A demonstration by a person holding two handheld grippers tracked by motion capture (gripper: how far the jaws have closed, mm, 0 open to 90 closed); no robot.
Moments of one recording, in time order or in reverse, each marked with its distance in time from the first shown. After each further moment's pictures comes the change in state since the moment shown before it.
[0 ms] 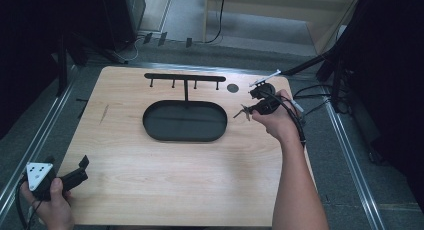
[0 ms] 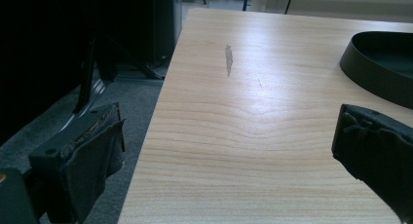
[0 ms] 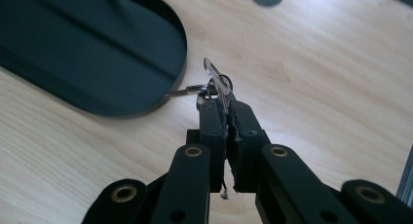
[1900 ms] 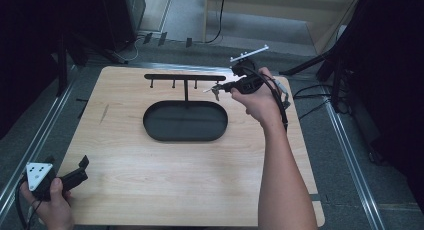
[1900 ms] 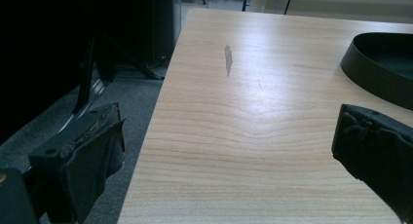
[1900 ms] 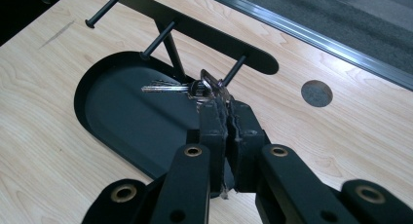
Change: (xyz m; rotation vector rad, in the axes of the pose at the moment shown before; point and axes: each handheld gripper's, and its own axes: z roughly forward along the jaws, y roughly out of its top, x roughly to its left) left arm 0.000 0.000 0.000 -0.001 -0.002 -0.002; right arm 0.038 0.060 -0.031 -0.193 0.170 -0.029
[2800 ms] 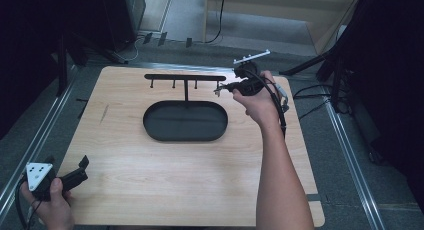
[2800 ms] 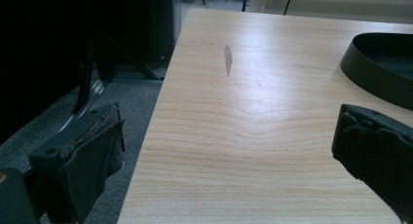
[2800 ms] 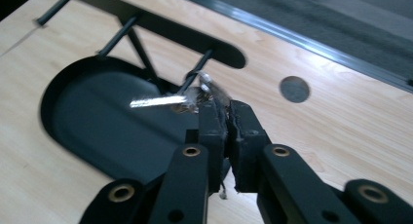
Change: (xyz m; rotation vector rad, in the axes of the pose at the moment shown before) left arm 0.000 0.000 0.000 -0.001 -0.001 0.000; right arm -0.009 -0.008 0.013 -0.026 -0.091 0.049
